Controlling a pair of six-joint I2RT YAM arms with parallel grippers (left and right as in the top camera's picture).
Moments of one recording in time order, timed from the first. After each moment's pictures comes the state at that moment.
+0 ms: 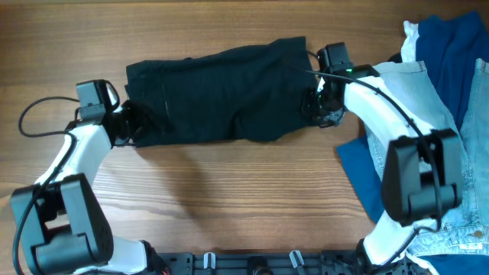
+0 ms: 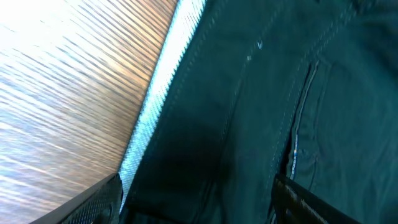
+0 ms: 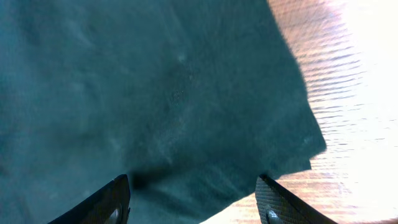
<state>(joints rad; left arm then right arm) 0.21 1.66 0.89 -0.34 0.23 -0.53 0.21 1.92 1.31 -0.79 -0.14 0.48</state>
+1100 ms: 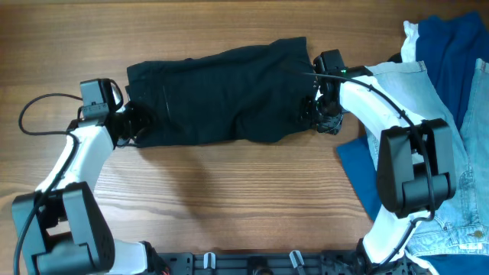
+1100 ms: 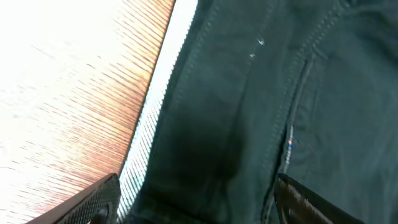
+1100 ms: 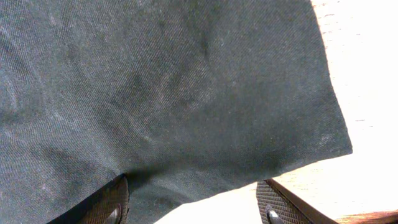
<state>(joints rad) 0.19 1.61 0.90 -0.40 0.18 -0.51 0.21 1.97 1.31 -0.85 -0.15 0.48</state>
